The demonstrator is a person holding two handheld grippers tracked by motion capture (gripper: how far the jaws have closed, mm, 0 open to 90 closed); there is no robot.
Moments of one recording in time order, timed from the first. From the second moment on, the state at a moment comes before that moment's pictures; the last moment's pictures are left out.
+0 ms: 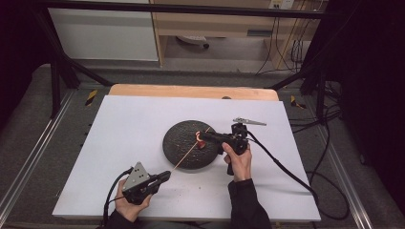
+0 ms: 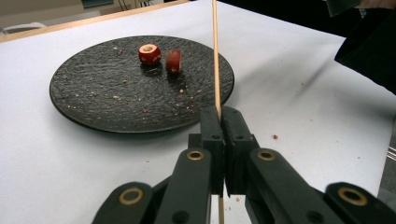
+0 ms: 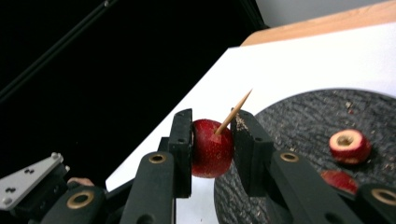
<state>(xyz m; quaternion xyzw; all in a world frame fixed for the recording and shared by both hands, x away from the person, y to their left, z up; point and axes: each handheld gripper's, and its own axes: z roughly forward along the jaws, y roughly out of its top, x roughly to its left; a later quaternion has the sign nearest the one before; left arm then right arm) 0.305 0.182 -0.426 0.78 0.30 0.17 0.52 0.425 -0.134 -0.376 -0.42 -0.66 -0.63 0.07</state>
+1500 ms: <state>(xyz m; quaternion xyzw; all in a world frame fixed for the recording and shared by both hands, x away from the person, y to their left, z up) 0.309 0.199 -0.429 0.77 0.32 0.17 0.51 0.444 -0.125 -0.429 -0.47 -0.70 -0.53 0.03</state>
